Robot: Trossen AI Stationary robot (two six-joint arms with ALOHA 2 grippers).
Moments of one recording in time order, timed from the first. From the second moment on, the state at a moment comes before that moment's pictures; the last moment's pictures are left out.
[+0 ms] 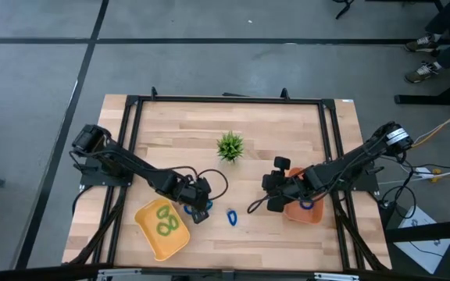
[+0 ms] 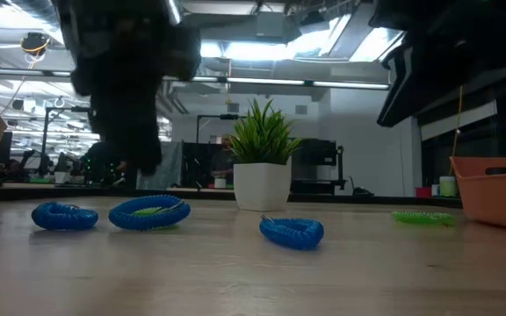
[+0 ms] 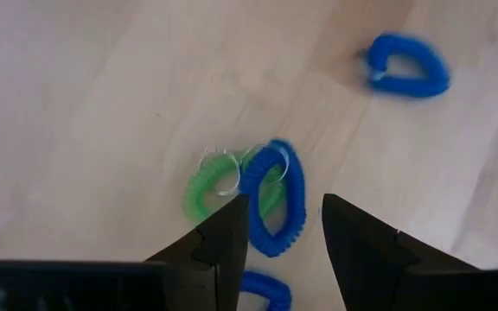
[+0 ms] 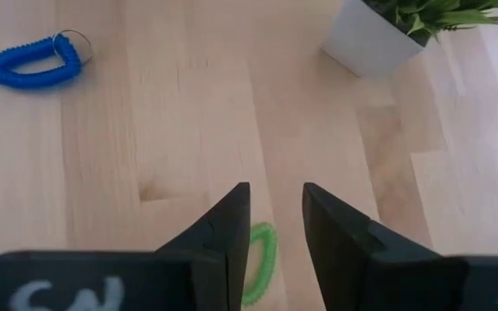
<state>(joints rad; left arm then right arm) -0.38 1.67 1.00 -0.42 -0.16 -0.88 0.43 1.43 0.94 -0.63 0.52 0.41</state>
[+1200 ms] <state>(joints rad) -0.38 1.78 1.00 -0.34 -0.14 -0.88 0.43 1.43 0.94 -0.60 0.52 0.38</state>
